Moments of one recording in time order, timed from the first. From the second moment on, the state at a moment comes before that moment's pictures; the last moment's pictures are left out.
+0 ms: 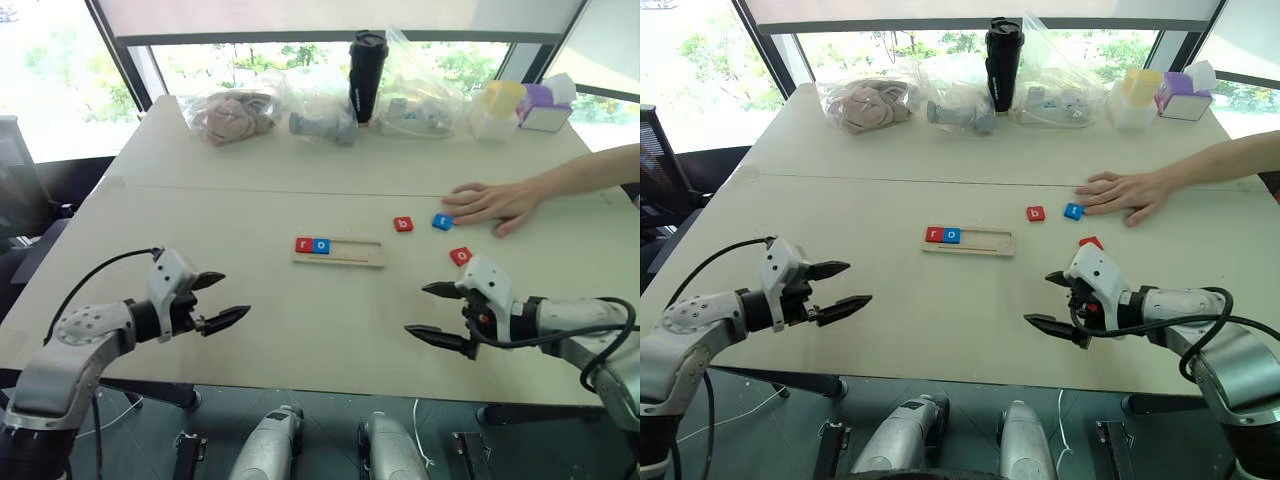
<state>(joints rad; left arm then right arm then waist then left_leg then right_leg) -0.03 0.75 0.16 -0.32 -0.48 0.56 -0.87 -0.05 -0.90 -0.10 -0.50 0.48 0.75 0.89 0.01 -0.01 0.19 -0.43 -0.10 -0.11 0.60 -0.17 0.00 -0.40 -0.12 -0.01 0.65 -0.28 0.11</state>
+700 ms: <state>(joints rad) -0.04 0.75 0.16 -0.32 -0.49 0.56 -0.87 -0.08 -0.88 -0.05 -0.46 0.46 0.74 0.86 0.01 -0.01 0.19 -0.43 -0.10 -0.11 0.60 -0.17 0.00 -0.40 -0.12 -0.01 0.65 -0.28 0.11</state>
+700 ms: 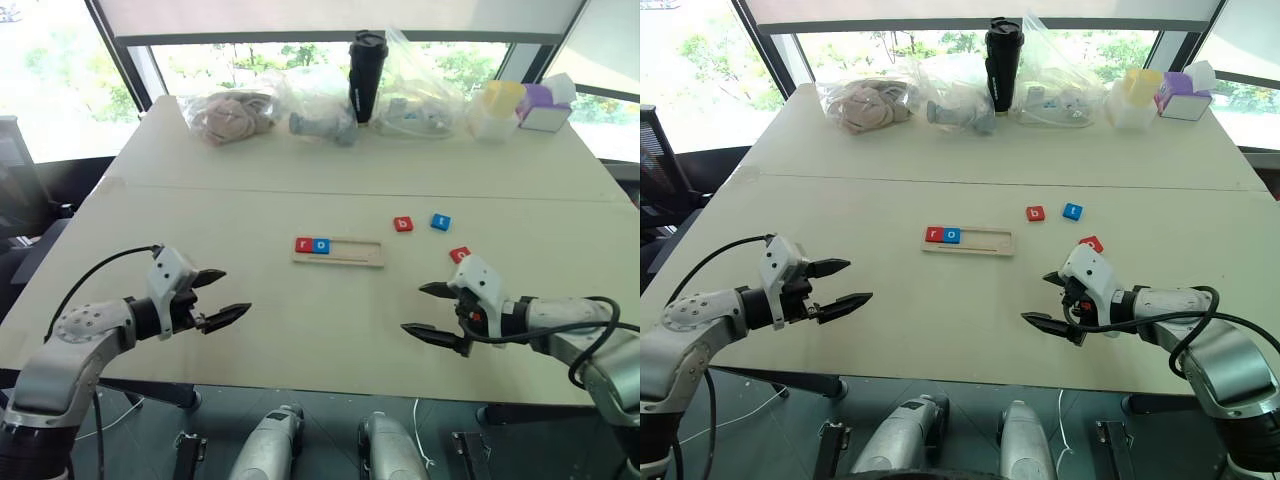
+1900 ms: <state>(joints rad) -0.90 0.56 -0.20 0.79 -0.10 -0.08 -1.29 -0.22 -0.71 -0.10 -0.64 0.65 0.95 0.62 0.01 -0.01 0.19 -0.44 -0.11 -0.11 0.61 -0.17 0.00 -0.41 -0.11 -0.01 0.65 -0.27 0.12</state>
